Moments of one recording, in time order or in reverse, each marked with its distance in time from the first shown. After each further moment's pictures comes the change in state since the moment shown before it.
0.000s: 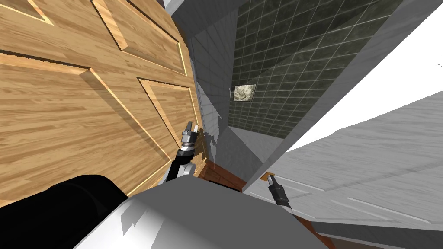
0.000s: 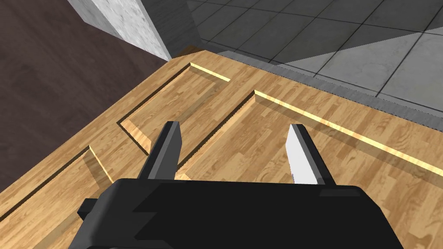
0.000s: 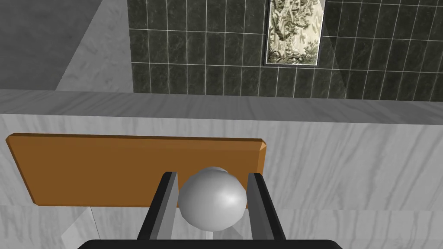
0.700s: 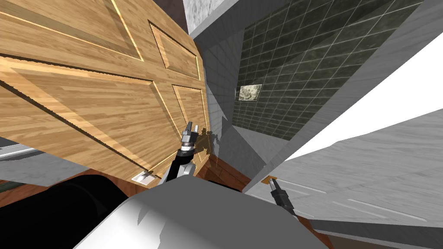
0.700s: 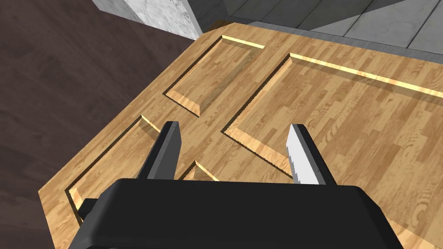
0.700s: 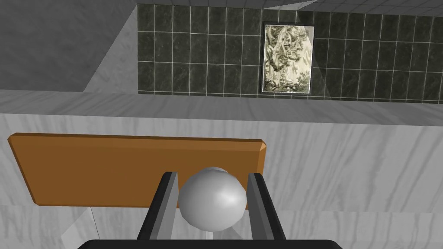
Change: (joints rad) arm 0.039 -0.039 0.029 0.014 0.012 -0.072 -0.036
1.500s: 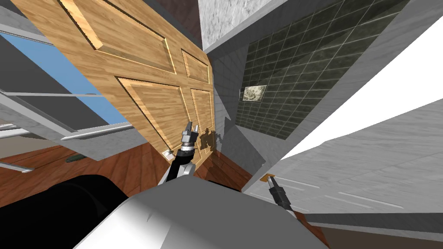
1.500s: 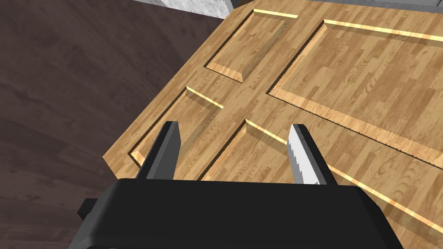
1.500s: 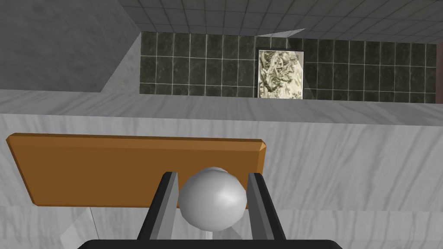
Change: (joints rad) arm -0.068 -0.001 0.014 0.086 0.015 -0.033 -0.015
